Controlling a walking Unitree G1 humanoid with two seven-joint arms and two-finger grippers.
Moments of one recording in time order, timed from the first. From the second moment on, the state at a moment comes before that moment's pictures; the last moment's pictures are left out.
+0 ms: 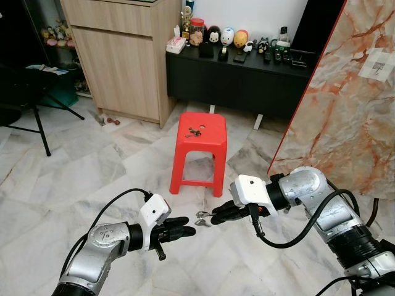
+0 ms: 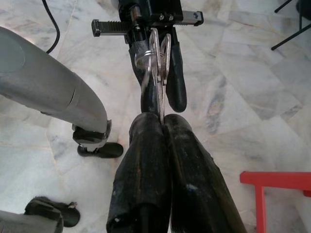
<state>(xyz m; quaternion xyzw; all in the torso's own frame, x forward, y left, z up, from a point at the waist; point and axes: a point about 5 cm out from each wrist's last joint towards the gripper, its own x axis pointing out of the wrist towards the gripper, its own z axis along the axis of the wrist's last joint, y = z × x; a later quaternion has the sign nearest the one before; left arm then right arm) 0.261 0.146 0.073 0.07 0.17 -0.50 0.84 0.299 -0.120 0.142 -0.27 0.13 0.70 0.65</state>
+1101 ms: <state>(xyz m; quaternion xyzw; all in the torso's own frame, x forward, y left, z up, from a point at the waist) 0.249 0.136 0.085 0.06 0.16 -0.56 0.81 0.298 -0.129 0.130 -0.28 0.16 0.68 0.66</state>
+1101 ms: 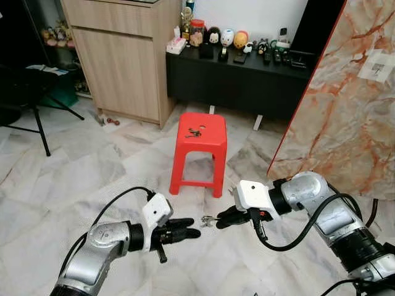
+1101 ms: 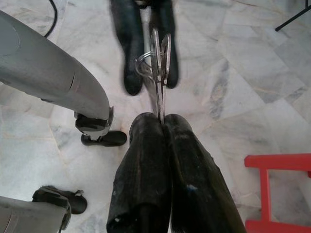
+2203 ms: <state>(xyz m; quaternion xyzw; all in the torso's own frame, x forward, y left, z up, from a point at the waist) 0.250 0.130 0.088 0.04 0.15 -0.55 0.82 0.298 -0.129 0.120 -0.28 0.17 0.68 0.66</state>
